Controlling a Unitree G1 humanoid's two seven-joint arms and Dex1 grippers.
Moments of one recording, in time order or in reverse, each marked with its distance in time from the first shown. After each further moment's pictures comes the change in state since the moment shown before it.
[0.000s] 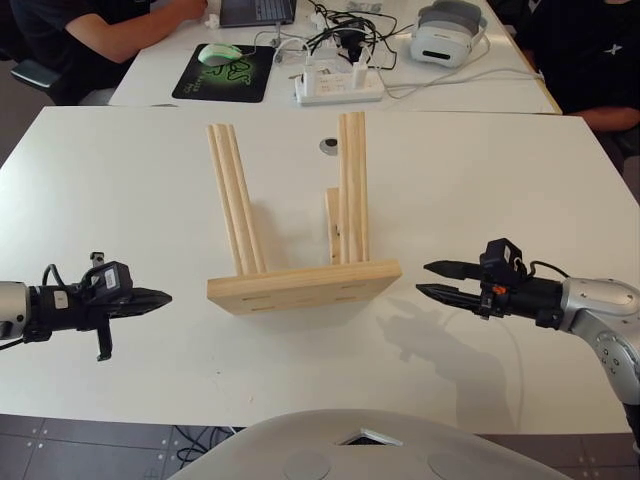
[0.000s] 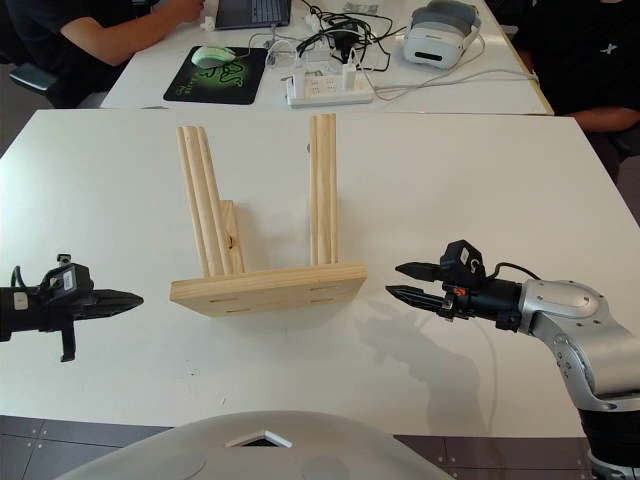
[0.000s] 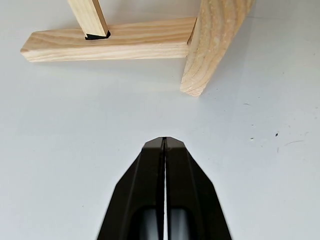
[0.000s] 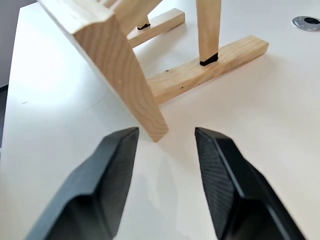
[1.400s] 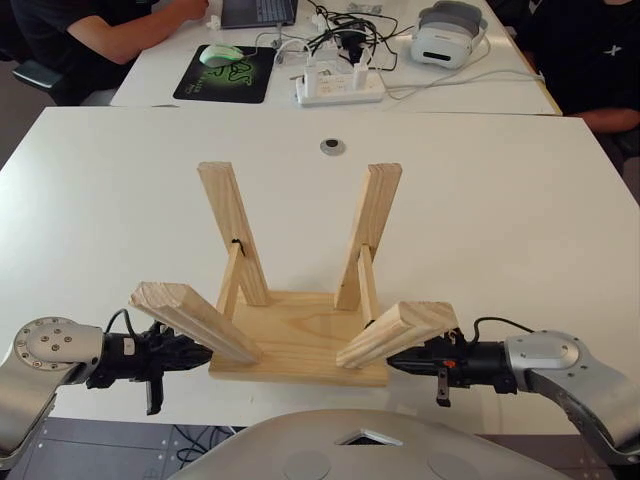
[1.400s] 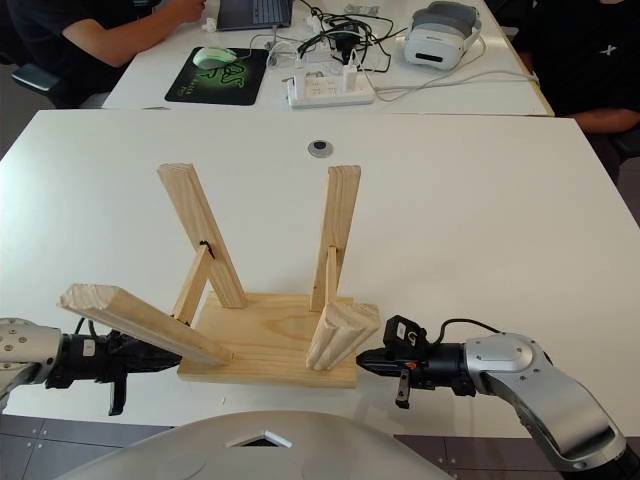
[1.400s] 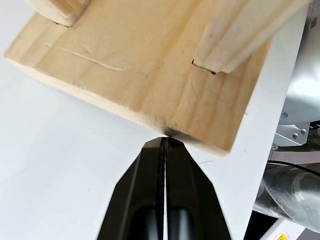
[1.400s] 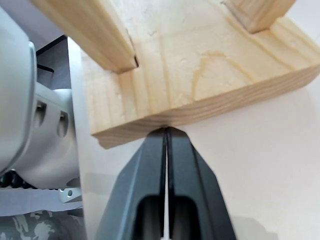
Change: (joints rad) left arm 0.132 -0.018 -0.178 -0.344 0.013 0.323 0.159; right arm 0.194 -0.027 0.229 -0.307 -0.099 0.195 -0.086
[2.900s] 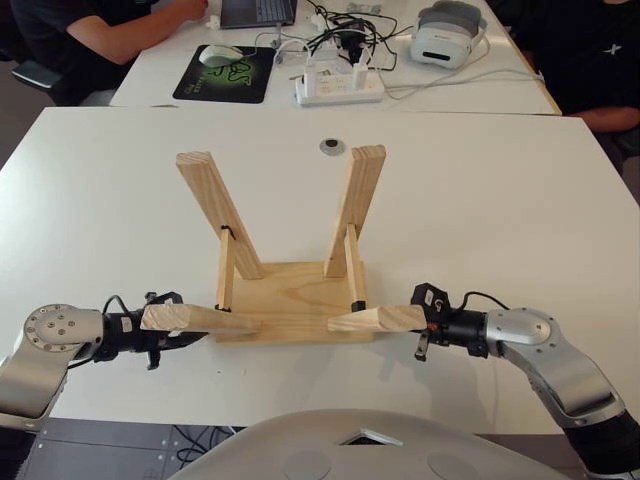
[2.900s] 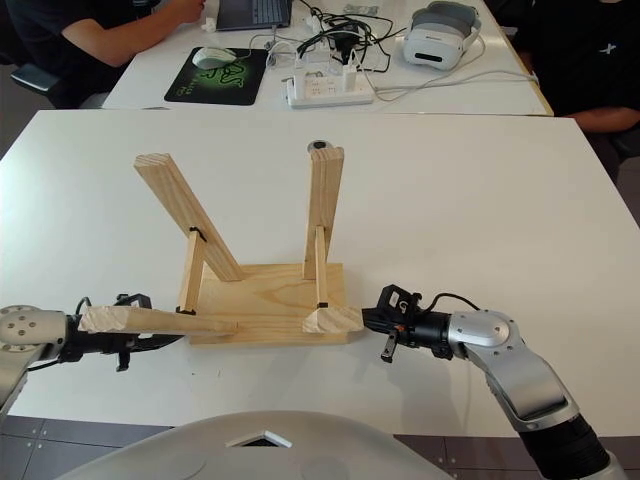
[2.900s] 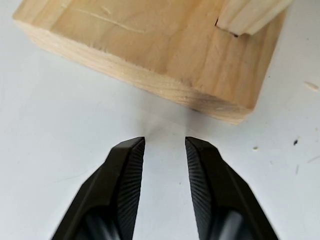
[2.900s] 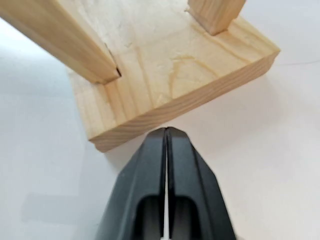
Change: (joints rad) left arm -0.167 -0.101 -0.128 0.335 0.171 -0.311 0.044; right arm -0.166 0.149 0.115 0.241 -0.221 -0.239 -0.091
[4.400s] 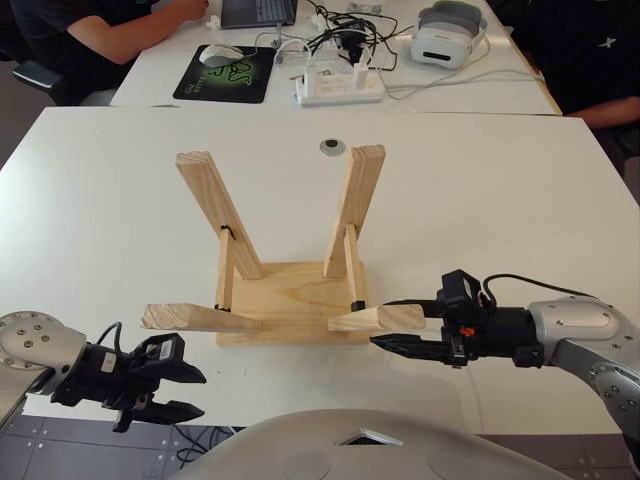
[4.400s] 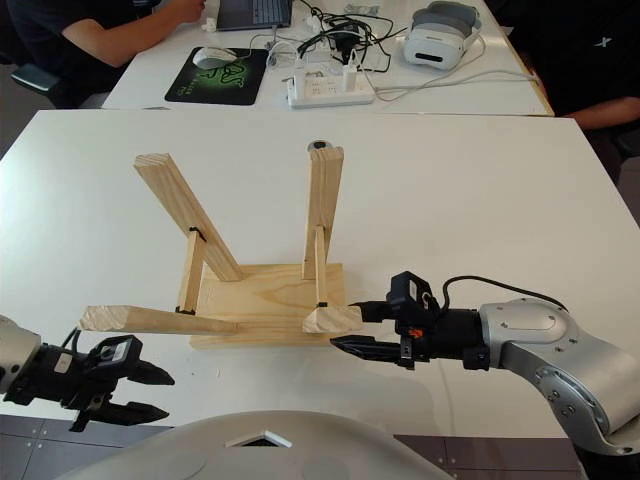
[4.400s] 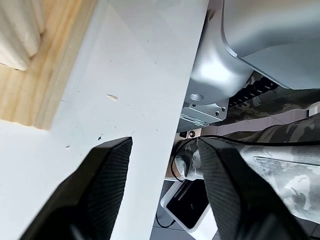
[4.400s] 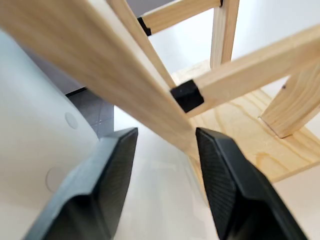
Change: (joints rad) left arm 0.270 0.252 0.247 -0.435 -0.295 0.391 -0.262; right arm 0.006 -0.116 -0.332 -0.374 0.574 0.382 0.076
